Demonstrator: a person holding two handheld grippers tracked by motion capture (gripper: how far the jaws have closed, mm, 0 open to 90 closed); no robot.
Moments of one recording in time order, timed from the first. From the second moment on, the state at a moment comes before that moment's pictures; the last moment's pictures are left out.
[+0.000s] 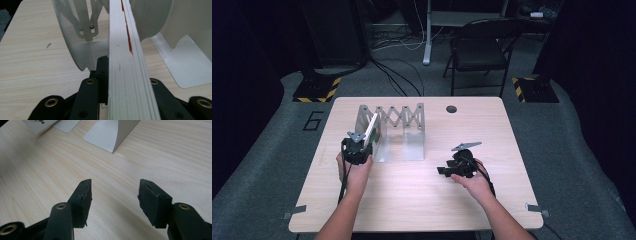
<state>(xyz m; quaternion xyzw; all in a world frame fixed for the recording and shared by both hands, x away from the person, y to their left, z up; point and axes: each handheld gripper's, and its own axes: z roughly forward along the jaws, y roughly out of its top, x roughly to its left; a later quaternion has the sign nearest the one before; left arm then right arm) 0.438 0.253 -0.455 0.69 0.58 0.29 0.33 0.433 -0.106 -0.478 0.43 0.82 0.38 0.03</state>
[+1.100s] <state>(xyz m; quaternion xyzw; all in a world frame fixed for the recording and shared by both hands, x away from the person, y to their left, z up) 0.437 0.255 -0.463 0.69 0.57 0.30 0.32 0.433 -0.106 -0.481 0.42 0.82 0.38 0.04</state>
